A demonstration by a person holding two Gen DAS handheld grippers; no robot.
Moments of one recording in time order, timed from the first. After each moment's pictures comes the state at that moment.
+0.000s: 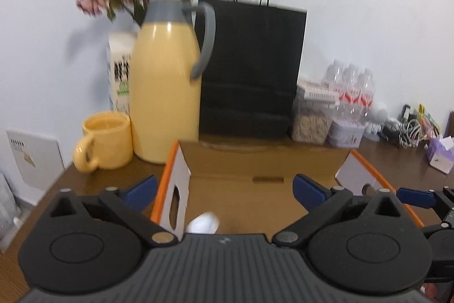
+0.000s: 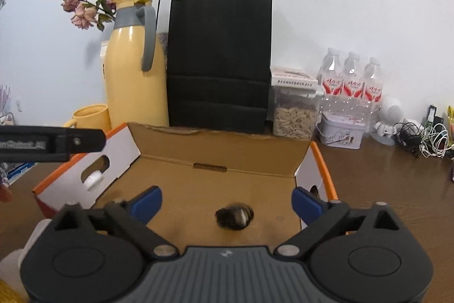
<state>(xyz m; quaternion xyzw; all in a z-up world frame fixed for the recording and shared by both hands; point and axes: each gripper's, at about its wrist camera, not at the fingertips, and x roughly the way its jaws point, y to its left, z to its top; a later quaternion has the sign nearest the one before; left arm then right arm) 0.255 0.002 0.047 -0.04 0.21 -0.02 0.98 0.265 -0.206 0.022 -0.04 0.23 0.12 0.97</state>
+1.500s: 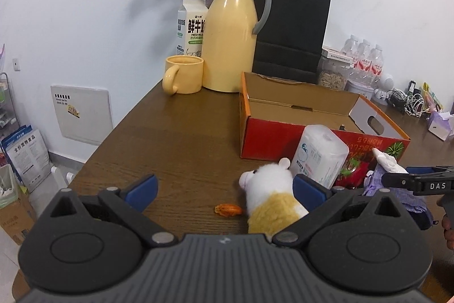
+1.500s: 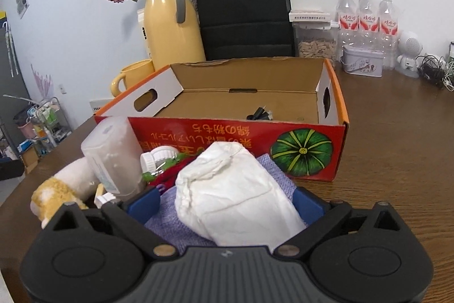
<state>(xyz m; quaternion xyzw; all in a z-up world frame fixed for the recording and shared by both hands) 0.078 0.073 0.023 -0.07 0.27 0.03 0.96 0.188 -0.262 -0.015 0.01 0.32 0.22 0.92</state>
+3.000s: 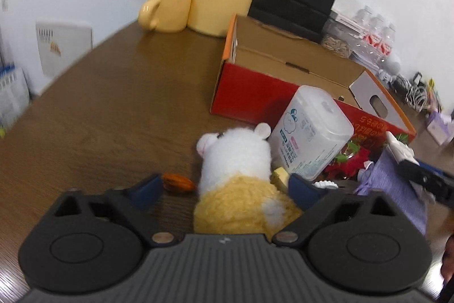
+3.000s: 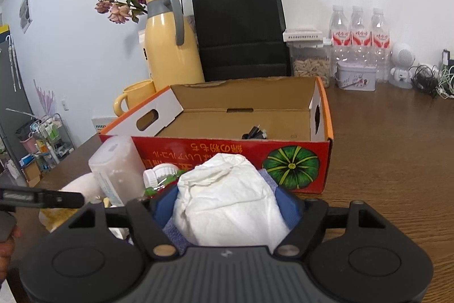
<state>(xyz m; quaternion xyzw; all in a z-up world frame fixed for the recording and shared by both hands) 0.140 0.049 -0.018 -0.16 0.38 0.01 0.91 0.175 -0.276 -0.002 0.03 0.28 0.21 0.93</state>
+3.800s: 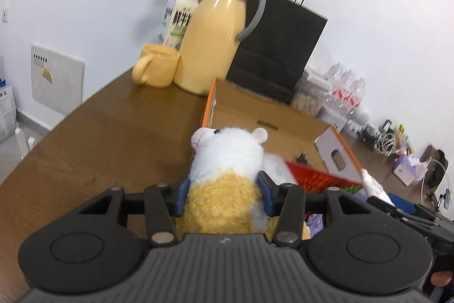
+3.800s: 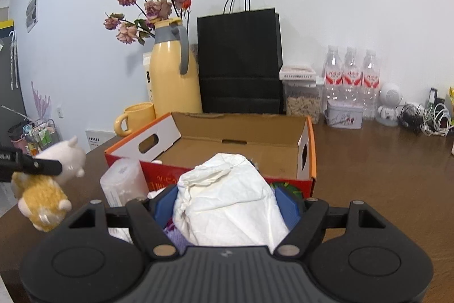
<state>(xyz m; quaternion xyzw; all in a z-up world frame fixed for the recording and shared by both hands) 0.107 0.059 0.048 -0.18 0.27 -0.01 0.95 0.147 -0.278 0.031 0.00 0.22 0.20 0.96</state>
